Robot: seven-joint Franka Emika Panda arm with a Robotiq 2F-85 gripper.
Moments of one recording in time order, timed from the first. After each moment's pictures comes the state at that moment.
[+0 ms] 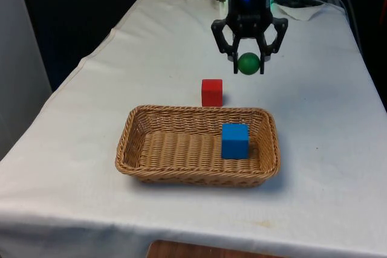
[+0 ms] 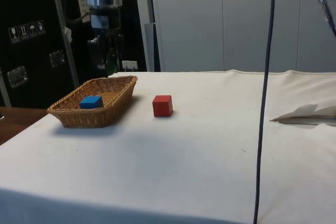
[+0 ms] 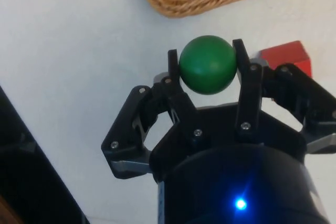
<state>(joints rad) 0.32 0.44 -0.34 -1.84 0.27 2.34 -0.12</state>
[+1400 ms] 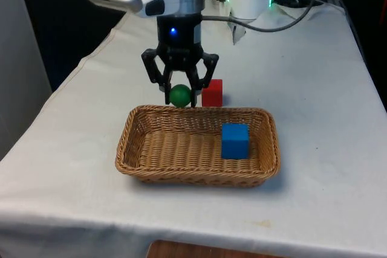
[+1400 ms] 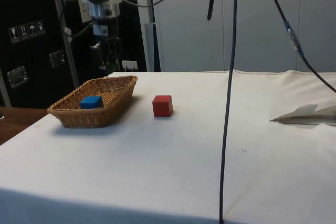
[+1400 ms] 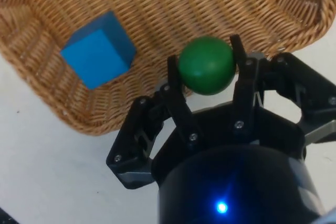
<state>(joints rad) 0.24 0.75 -0.49 -1.49 0.41 2.27 -0.31</state>
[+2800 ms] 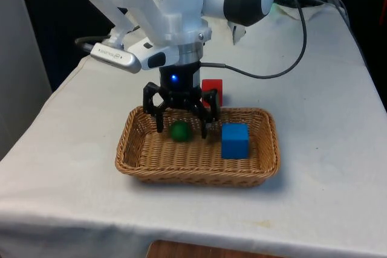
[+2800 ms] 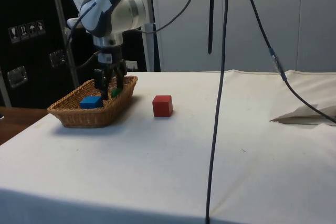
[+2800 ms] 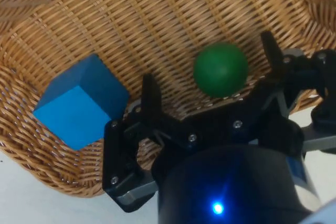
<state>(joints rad) 0.24 0.92 -0.50 -1.43 0.52 2.33 -0.35</state>
